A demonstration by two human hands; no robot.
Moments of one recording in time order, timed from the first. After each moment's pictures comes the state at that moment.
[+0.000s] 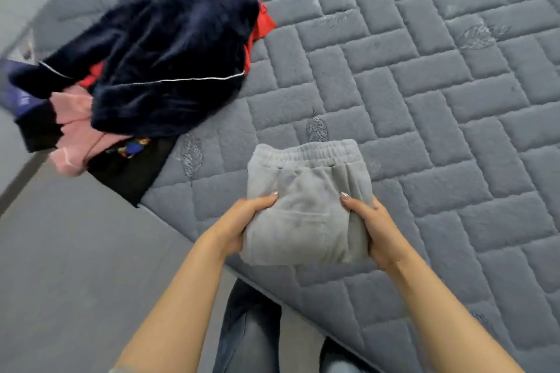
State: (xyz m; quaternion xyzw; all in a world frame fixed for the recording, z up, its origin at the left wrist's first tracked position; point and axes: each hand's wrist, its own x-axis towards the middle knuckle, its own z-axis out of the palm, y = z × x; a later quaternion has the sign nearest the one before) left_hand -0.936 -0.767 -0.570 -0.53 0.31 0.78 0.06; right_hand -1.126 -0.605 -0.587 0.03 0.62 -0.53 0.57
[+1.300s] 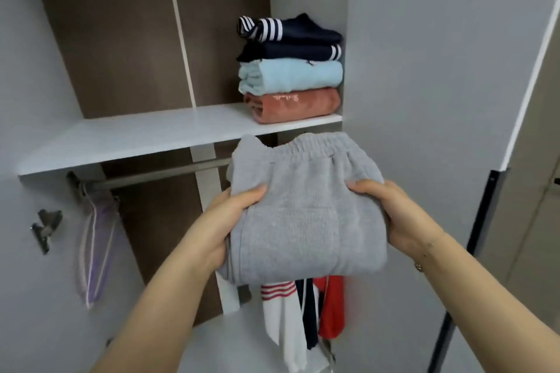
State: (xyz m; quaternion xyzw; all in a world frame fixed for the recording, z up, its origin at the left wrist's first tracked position) left_hand -0.154 -0.088 0.025 -0.65 -0.01 0.05 -0.76; right_hand -0.139 -0.342 0.013 -0.65 -0.06 0.03 0.76
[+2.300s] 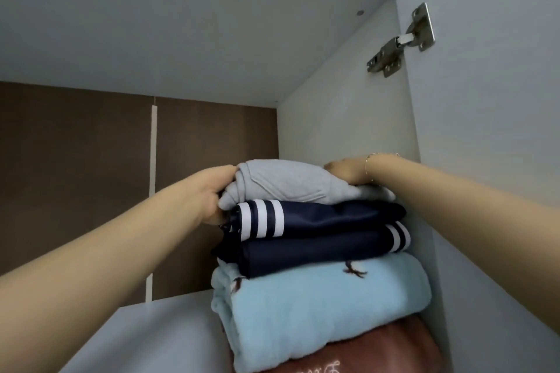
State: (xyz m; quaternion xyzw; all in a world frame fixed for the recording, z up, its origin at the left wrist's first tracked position) left_hand 0.300 -0.089 0.313 -0.69 0.06 -0.10 -0.71; right_hand 0.341 -0.308 0.344 -0.99 -0.08 -0.12 0.01
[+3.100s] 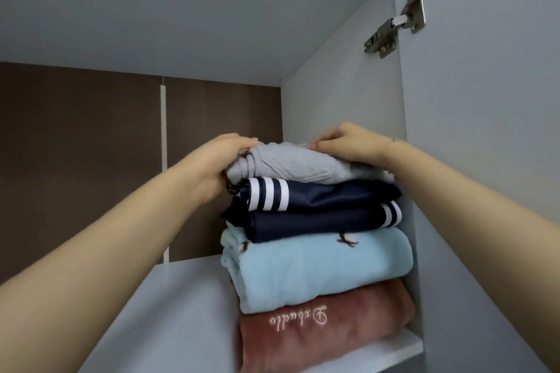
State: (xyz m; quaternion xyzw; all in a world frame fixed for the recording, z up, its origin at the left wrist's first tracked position) left_hand 0.242 -0.104 0.303 -0.70 0.11 -0.16 -0.68; right_hand 0.297 -0.321 0.325 -0.89 -0.24 -0.22 0.31
